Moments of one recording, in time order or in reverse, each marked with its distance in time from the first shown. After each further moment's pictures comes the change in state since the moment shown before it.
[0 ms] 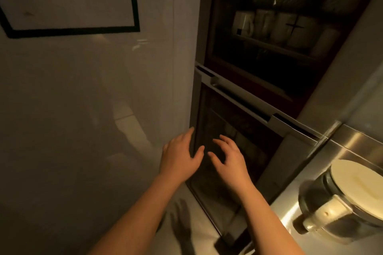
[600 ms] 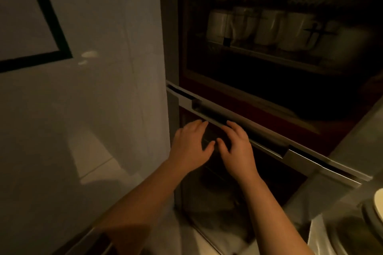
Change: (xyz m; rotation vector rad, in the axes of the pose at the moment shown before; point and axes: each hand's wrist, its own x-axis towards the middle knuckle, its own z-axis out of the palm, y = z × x) left_hand 0.224 -0.014 0.076 0.010 -0.158 0.443; right_hand 0.182 0.033 0.003 -0.142 0.329 0.153
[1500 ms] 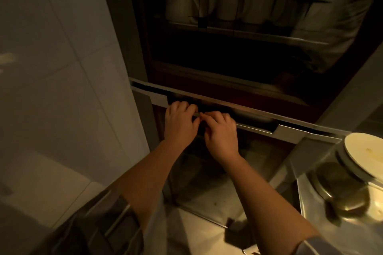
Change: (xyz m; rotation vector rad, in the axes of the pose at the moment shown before) left_hand 0.073 -0.030 0.039 0.012 -0.005 0.173; right_hand 0.024 0.002 0.042 -0.354 0.182 0.037
